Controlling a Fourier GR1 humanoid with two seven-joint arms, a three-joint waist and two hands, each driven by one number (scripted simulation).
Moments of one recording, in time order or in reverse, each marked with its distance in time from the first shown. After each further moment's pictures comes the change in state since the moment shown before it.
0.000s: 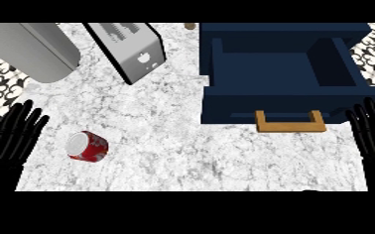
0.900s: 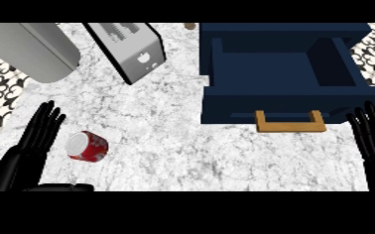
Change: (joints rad) left arm -0.052 -0.045 0.042 0.302 -0.111 -0.044 -0.223; right arm 0.012 0.016 -0.044 0.038 0.009 0.058 -0.050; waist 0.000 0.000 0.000
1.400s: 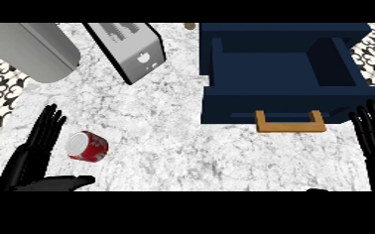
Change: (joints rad) left arm -0.044 0.019 0.054 0.216 -0.039 -0.006 -0.149; right arm -0.020 0.004 -0.034 0.025 -0.005 0.023 -0.006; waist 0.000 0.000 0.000
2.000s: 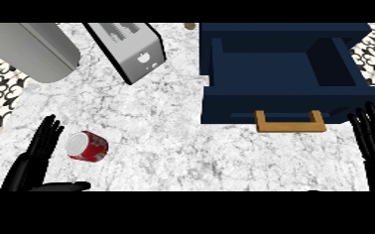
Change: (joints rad) left arm 0.002 0.040 0.043 0.194 -0.030 -0.035 -0.168; right arm 0.008 0.019 -0.013 0.013 0.009 0.030 -0.033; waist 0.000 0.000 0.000
